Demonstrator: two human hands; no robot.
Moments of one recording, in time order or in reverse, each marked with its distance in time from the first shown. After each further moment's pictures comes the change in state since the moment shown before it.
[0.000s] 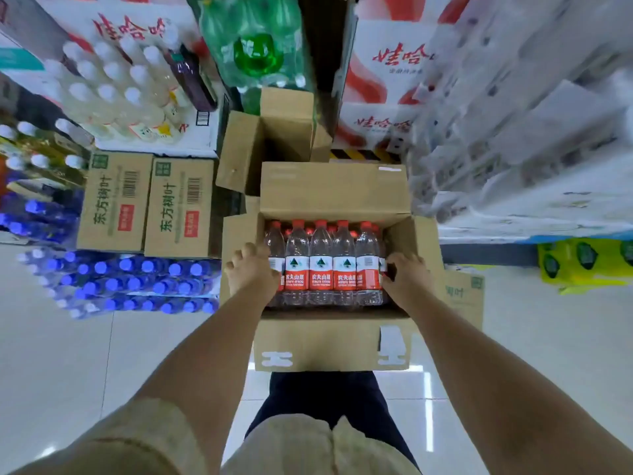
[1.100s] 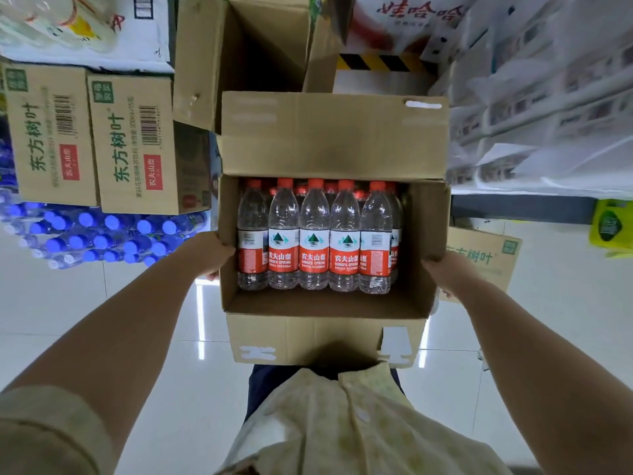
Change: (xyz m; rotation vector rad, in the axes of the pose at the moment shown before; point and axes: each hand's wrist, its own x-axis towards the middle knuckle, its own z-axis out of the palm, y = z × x) left_hand 0.109 -0.041 0.057 -0.206 -0.561 -0.267; right_hand 0.103 0.094 0.058 0.225 -0.415 0.429
